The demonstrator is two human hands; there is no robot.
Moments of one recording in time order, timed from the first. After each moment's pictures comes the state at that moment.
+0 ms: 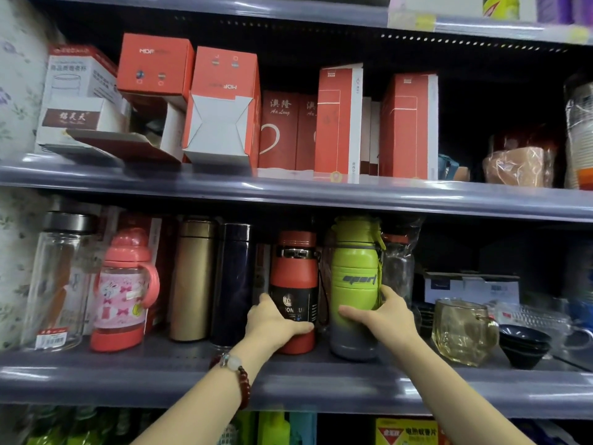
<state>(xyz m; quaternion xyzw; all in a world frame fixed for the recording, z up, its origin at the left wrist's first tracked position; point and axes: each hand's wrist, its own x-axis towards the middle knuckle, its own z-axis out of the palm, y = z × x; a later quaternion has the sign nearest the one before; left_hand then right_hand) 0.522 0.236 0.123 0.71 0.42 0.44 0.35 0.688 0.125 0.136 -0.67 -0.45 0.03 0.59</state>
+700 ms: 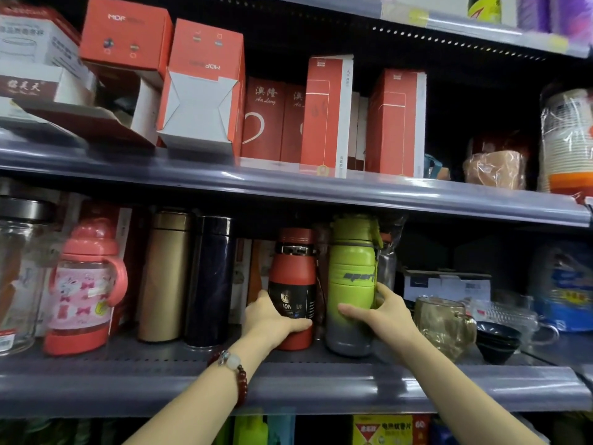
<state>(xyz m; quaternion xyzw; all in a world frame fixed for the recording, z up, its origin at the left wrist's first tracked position) 0.551 0.240 0.121 0.73 0.38 0.45 0.35 0.722 0.121 0.134 -0.64 -0.46 0.07 0.61</state>
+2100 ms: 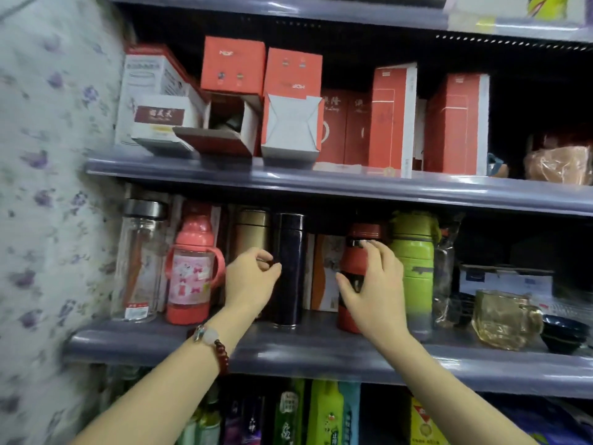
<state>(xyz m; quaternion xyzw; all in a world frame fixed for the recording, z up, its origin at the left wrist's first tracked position) 0.398 0.234 0.160 0.69 0.39 0.58 0.22 0.558 0.138 0.144 -0.64 -0.52 -0.30 0.49</state>
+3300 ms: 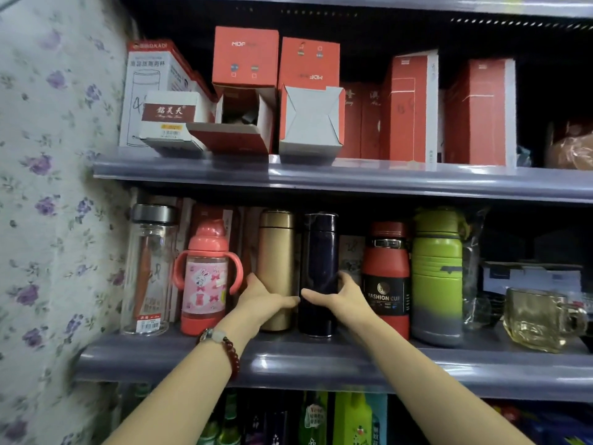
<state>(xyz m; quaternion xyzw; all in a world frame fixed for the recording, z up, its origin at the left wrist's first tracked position) 0.399 0.312 0.131 0.68 0.42 0.42 0.43 0.542 0.233 0.127 -0.57 -0.48 0.19 0.63</state>
